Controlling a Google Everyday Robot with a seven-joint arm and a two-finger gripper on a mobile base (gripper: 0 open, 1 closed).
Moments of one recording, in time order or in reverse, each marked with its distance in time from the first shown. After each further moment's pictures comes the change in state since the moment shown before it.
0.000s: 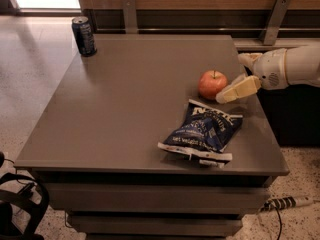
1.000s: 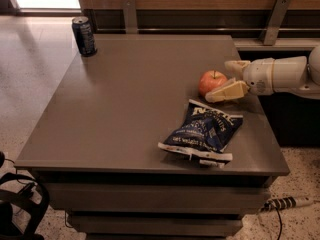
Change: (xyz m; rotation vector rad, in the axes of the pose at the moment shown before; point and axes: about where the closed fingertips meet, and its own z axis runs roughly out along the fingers) arm 0.009 -0.008 0.034 -0.016 -0.096 0.021
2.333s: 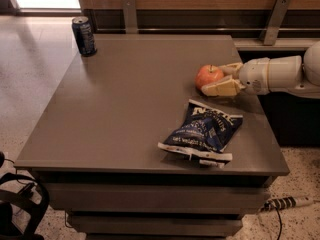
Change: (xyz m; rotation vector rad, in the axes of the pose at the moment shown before) arm -0.002 0.005 0.010 -0.019 -0.001 -0.002
